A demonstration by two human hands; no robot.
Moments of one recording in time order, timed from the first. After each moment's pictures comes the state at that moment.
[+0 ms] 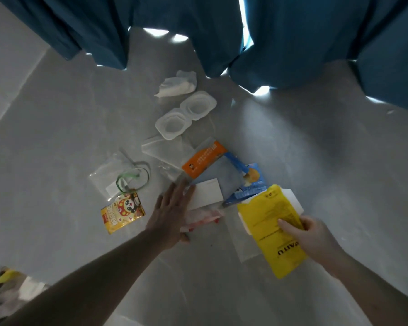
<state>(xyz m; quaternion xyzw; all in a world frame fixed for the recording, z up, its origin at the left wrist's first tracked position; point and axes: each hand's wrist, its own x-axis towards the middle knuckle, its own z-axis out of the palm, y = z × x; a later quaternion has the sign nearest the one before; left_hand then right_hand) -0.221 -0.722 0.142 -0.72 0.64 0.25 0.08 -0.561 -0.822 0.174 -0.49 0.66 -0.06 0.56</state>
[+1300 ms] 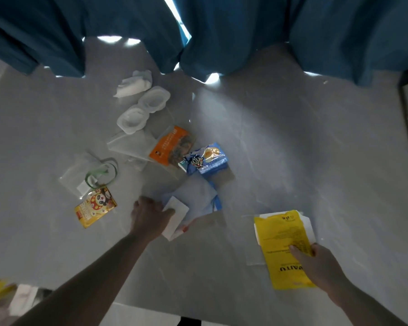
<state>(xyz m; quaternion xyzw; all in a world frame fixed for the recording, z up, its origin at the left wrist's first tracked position) -0.287 -0.706 0.155 -0.87 0.35 0.34 0.01 -0.696 -0.702 0.162 -0.43 0.78 0.05 0.46</state>
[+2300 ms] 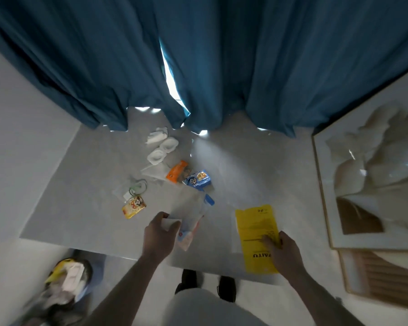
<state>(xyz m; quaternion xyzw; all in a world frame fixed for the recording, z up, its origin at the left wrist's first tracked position) -0.404 -0.574 0.488 -0.84 0.36 0.33 -0.23 -0.731 -0.611 0.461 -0.45 0.74 -0.13 0.49</state>
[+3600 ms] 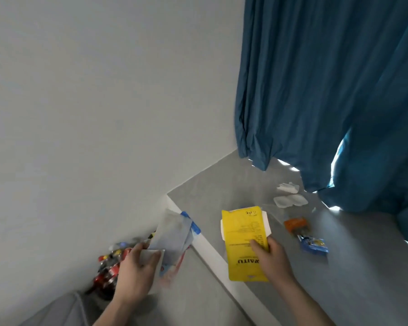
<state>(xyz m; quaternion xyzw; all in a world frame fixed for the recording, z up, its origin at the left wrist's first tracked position) -0.248 -0.148 0.628 -0.89 0.09 0.08 -0.43 -0.410 -0.439 0.590 -0.72 0.41 -0.15 0.54</state>
